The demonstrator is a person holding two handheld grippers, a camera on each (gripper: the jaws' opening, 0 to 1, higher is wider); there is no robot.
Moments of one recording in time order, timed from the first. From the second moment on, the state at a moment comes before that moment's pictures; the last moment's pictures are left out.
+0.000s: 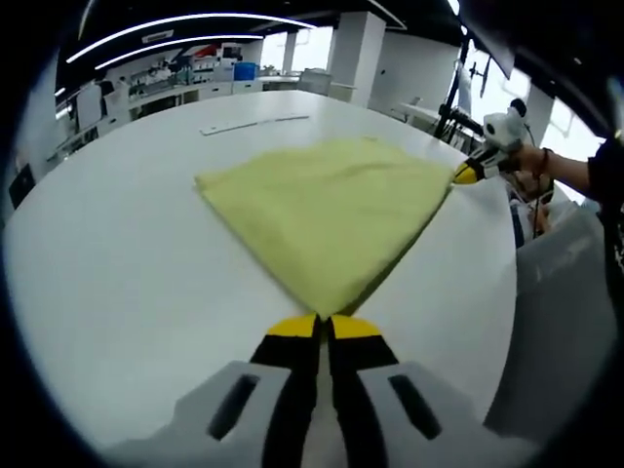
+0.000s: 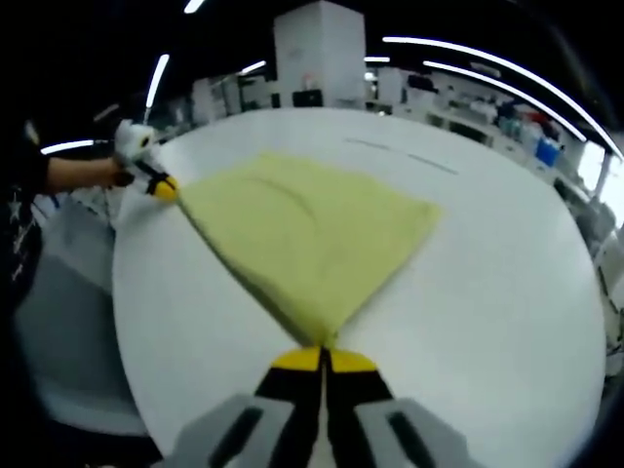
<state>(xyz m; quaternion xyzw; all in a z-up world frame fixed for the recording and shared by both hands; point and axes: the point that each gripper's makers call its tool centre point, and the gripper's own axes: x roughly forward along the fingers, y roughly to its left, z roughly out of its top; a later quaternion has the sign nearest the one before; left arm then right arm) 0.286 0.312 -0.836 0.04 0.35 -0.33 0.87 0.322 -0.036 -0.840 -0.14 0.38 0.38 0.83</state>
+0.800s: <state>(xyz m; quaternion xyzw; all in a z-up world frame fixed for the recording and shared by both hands) 0.285 0.309 -0.815 -0.02 0.34 -0.30 0.89 0.332 -0.032 -0.813 -0.10 0.37 0.34 0.86</state>
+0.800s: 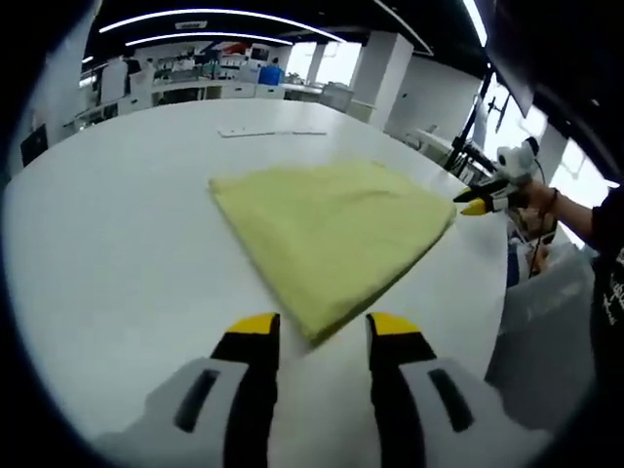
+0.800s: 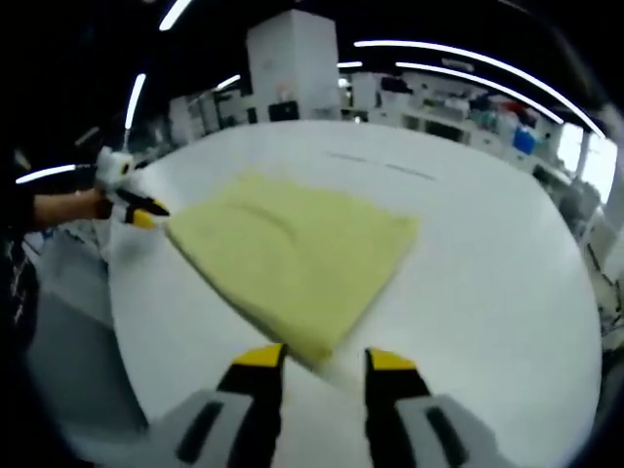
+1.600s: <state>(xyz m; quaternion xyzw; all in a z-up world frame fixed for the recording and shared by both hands) 0.270 0.291 -0.744 -0.01 0.28 -0.31 0.91 0.306 0.006 -0.743 -0.06 0.34 0.38 0.86</state>
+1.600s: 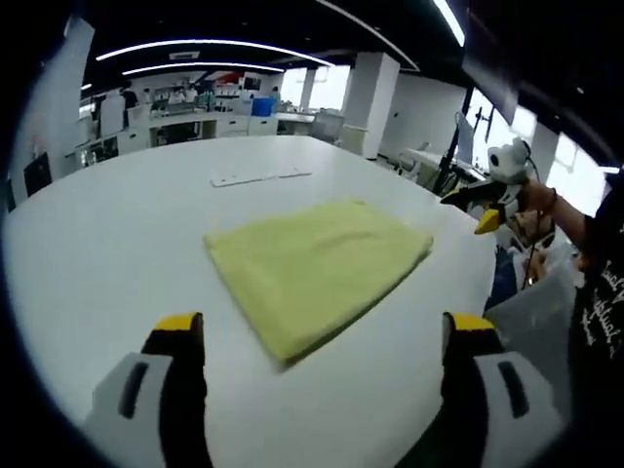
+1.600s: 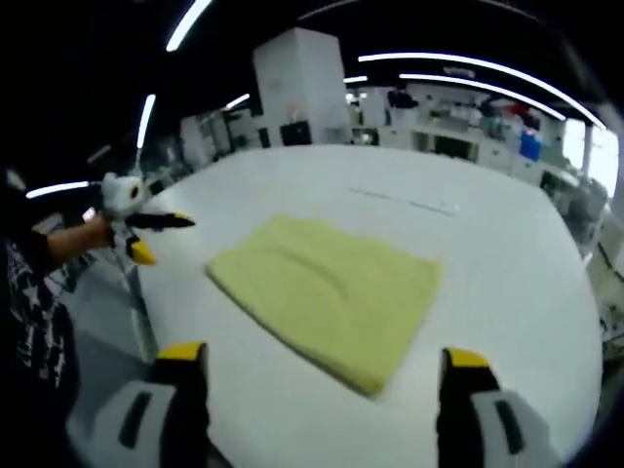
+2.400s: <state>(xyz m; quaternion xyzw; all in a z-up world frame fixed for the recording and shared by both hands) 0.232 0.316 -0.742 0.04 0.29 -0.26 0.92 0.274 -0.004 -0.717 -0.04 0.30 0.35 0.89</state>
